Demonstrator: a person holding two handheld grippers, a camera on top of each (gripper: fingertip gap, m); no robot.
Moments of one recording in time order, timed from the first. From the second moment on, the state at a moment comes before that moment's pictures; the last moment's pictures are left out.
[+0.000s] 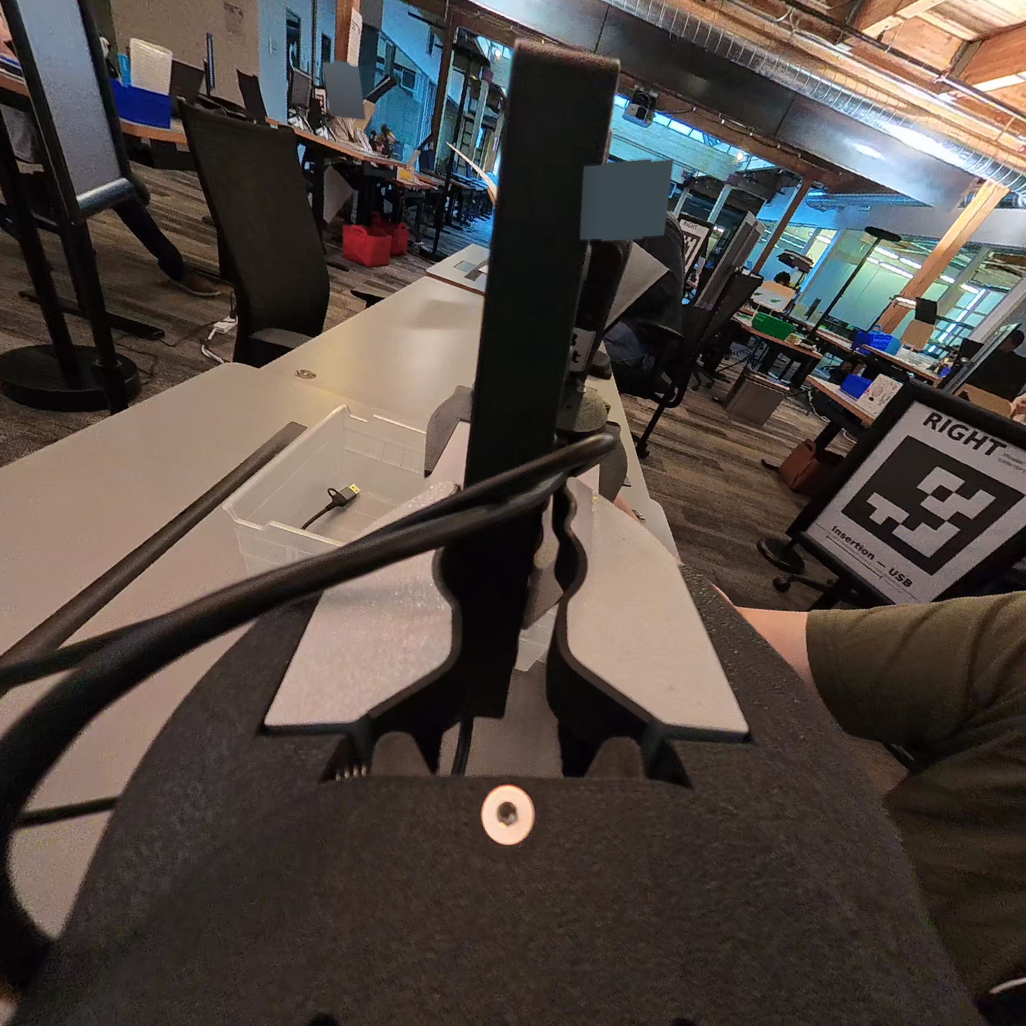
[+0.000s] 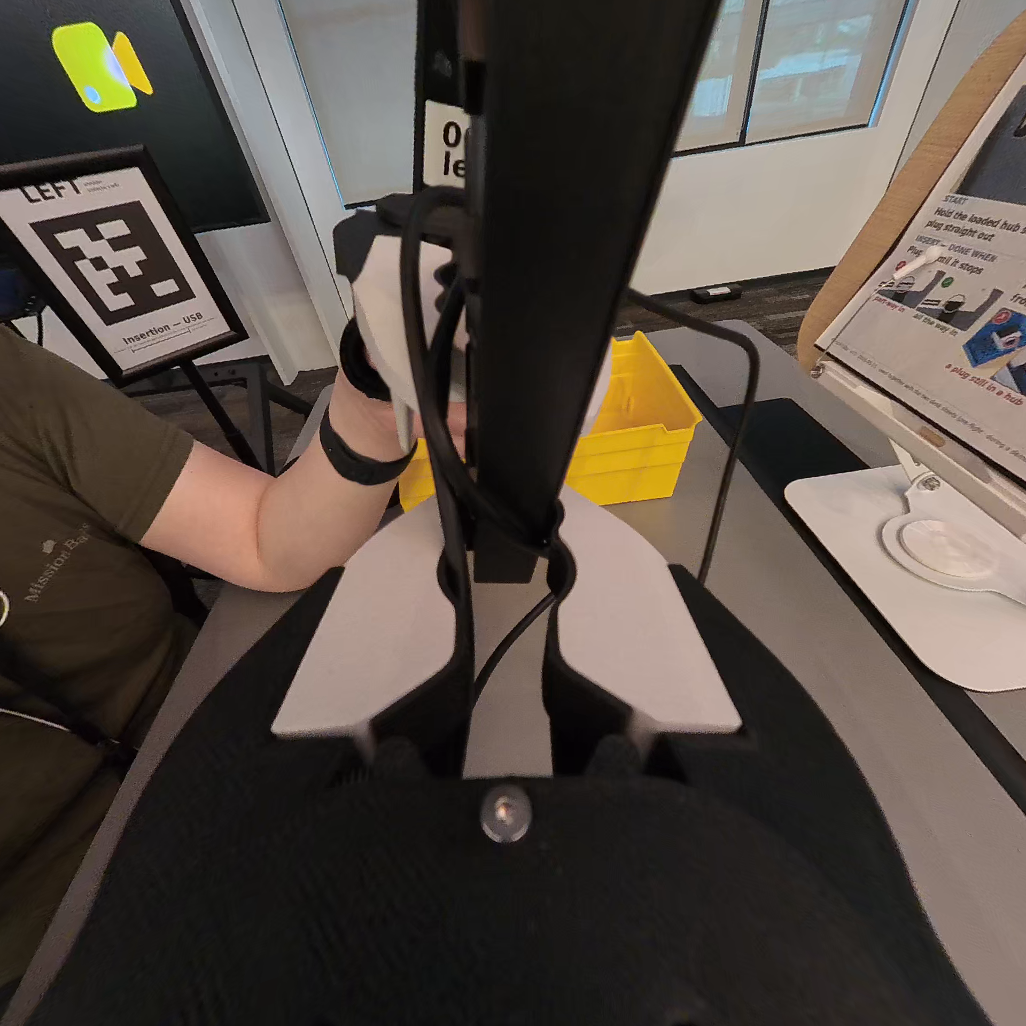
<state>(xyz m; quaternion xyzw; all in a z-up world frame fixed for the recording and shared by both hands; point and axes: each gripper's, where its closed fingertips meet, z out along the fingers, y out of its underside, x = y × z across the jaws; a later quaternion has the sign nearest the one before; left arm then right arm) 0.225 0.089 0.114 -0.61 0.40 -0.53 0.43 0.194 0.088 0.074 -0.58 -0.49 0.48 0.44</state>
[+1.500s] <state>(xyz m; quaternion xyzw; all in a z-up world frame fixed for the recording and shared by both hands) 0.226 0.073 0.105 -0.60 0.50 -0.41 0.47 0.227 0.081 0.122 -0.49 -0.49 0.44 0.58</state>
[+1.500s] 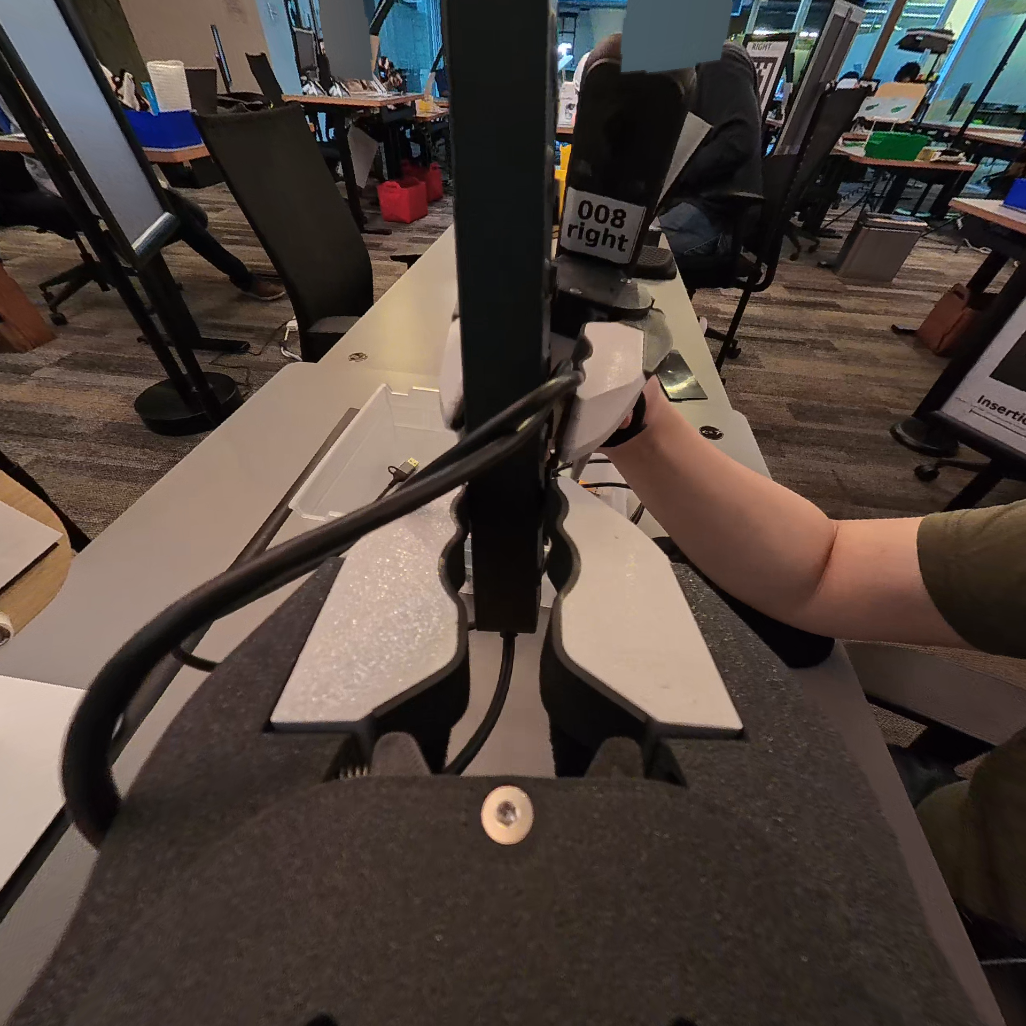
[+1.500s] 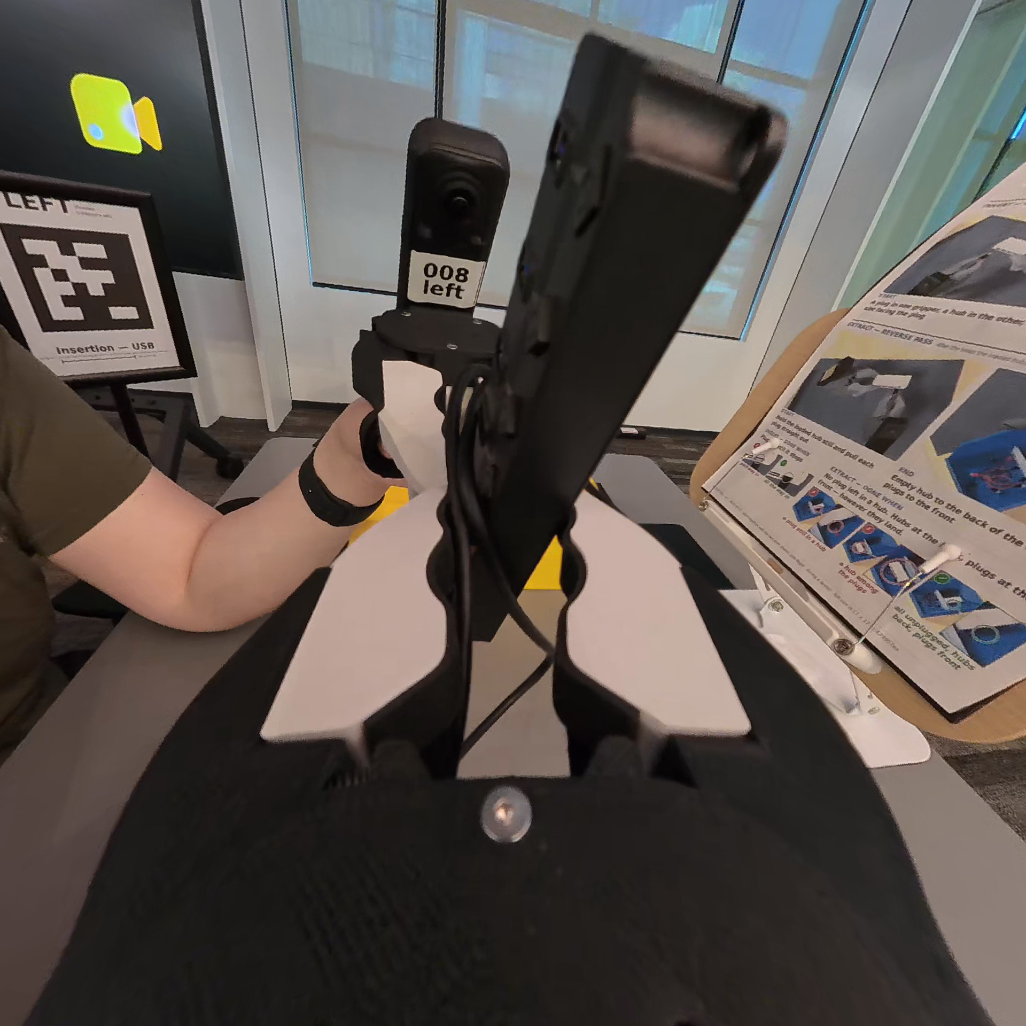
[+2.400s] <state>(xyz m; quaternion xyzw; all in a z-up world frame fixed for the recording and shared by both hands) 0.189 0.022 0.135 -0.53 0.51 -0.56 0.38 0.254 0.100 0.128 -0.50 -0.41 0.52 0.56</state>
